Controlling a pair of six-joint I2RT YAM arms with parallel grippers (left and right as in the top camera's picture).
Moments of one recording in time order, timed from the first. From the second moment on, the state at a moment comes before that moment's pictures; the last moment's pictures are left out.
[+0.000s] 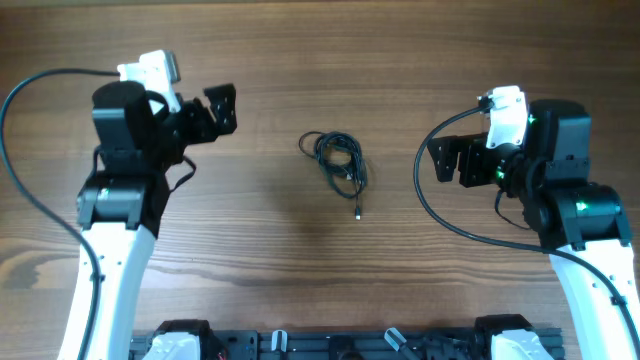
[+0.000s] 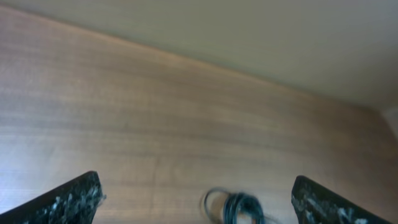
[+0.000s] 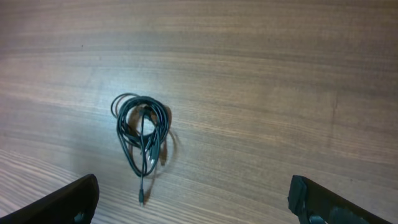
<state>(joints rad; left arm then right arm) -0.02 1.18 1.03 -0.36 0.23 -0.32 0.07 1.09 1.06 -0.77 -0.27 0.05</state>
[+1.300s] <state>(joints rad) -0.53 1.88 1.04 -0.17 0.04 -0.39 0.07 1.09 1.06 -0.74 -0.27 0.12</state>
